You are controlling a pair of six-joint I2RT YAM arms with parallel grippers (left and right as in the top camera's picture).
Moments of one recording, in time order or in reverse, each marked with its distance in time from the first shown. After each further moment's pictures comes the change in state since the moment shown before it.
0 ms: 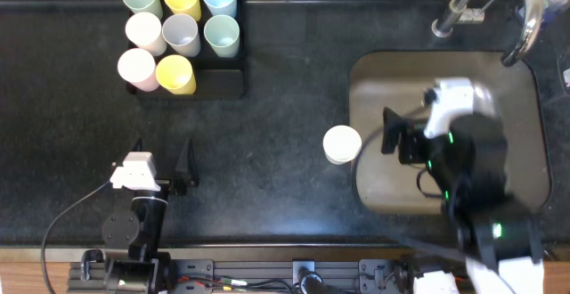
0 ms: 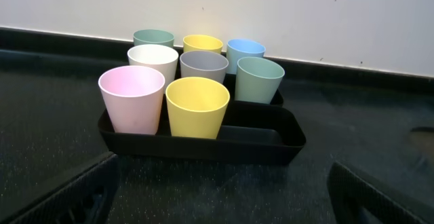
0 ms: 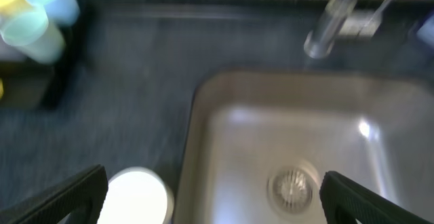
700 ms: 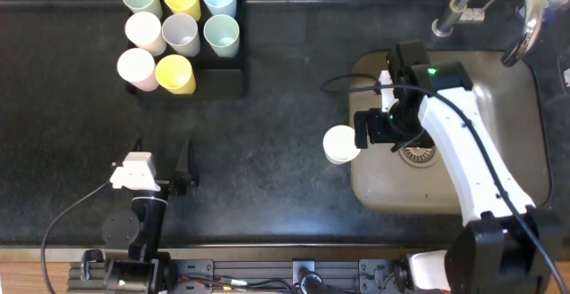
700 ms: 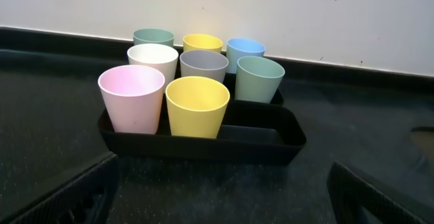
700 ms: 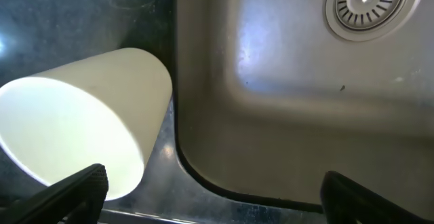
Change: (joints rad) left arm 0.000 -0.001 0.000 -0.001 0.000 0.000; right arm 0.003 0.734 0.246 -0.446 -0.142 0.001
